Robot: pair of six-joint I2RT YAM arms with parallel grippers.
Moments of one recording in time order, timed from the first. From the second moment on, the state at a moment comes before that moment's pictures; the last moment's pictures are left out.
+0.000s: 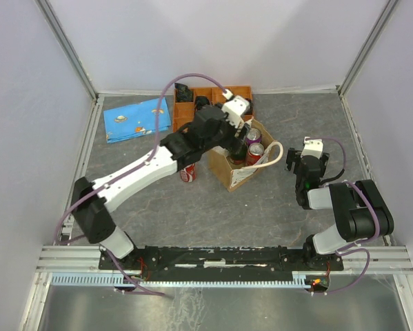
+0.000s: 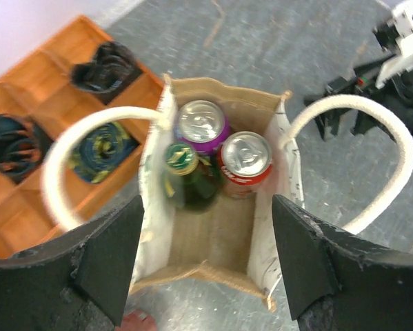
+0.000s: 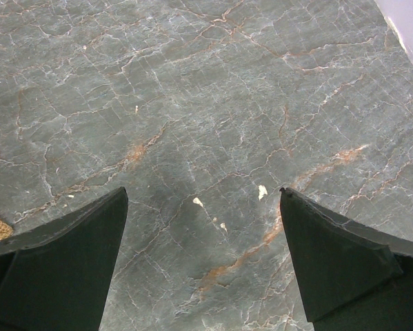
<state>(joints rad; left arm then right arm) -0.85 1.55 1.45 -0.26 -0.13 0.02 0.10 1.52 0.32 0.87 0.40 0.02</state>
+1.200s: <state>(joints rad) -0.89 2.12 1.85 -0.26 0.00 0.07 0.10 1.52 0.32 0.87 0.40 0.02</state>
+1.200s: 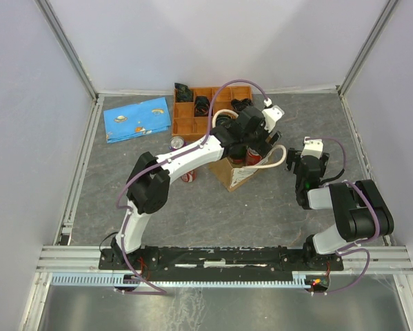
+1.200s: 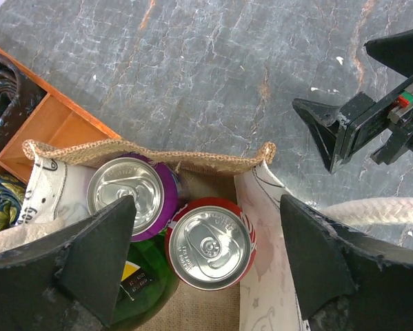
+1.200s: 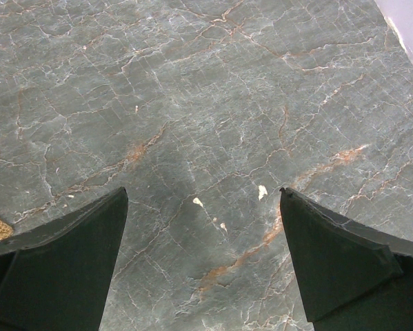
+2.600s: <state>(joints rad) -1.02 2.19 1.91 -0.41 -0.42 0.05 0.10 1.52 0.32 0.87 0.40 0.02</state>
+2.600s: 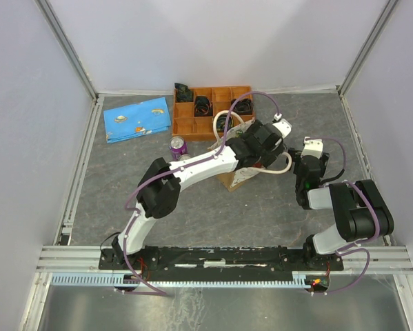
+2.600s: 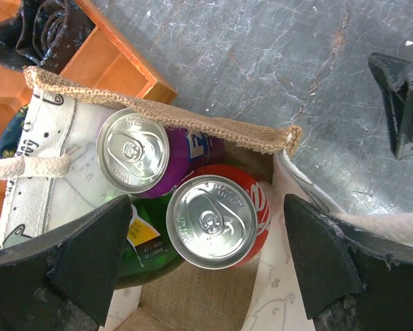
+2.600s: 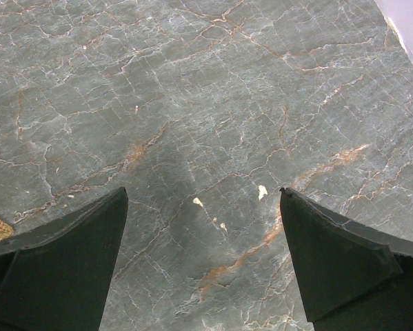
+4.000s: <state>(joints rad) -1.03 2.28 1.99 -0.52 -0.44 0.01 0.10 1.52 0.32 0.87 0.40 0.02</state>
